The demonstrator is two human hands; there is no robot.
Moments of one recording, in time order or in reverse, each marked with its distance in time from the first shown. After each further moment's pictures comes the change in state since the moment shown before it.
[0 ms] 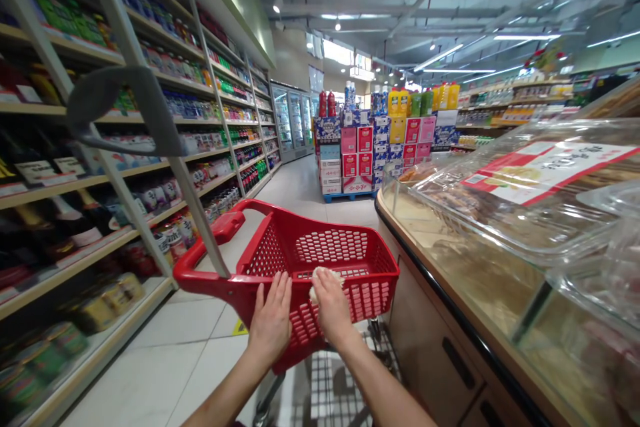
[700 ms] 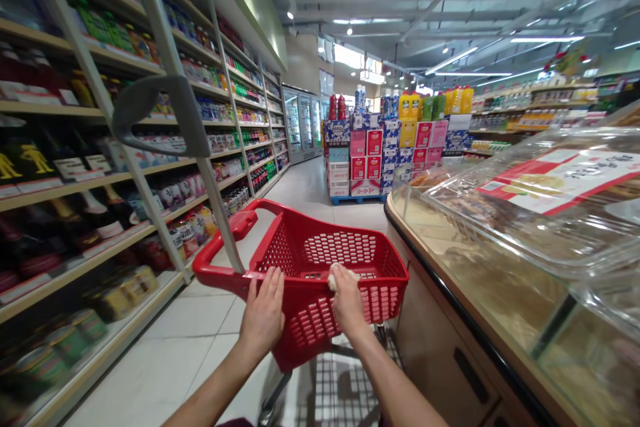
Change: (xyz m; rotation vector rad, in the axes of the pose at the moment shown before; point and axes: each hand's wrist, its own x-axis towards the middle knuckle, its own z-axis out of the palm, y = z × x) left_hand -0.001 -0.035 -0.017 0.025 -0.006 -0.036; right_hand 0.015 -0.007 -0.006 0.162 0.036 0.195
